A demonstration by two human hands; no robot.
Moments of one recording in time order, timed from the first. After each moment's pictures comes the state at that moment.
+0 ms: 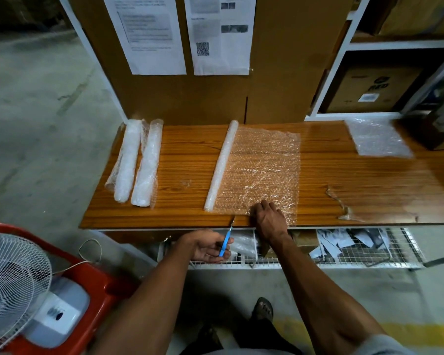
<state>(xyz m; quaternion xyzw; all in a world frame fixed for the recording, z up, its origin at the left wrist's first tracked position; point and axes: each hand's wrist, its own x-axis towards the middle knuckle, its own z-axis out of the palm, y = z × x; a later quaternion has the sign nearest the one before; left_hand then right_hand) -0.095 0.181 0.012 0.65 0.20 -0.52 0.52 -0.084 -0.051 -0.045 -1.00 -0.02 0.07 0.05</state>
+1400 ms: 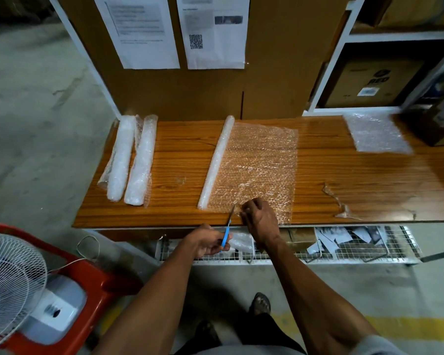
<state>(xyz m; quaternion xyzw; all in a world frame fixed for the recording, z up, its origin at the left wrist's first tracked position) -0.092 0.154 0.002 0.68 0.22 -0.44 0.55 -0.081 -0.052 -0.078 -0.98 -0.03 -0.06 0.21</state>
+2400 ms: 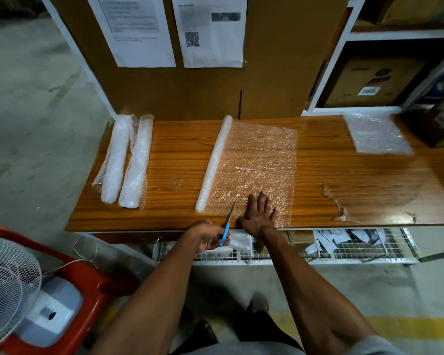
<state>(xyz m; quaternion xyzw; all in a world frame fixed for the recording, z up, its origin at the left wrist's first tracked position) -0.063 0.139 -0.005 0.67 0.23 -0.45 0.54 -0.053 -0.050 -0.062 -0.94 0.10 0.24 0.22</state>
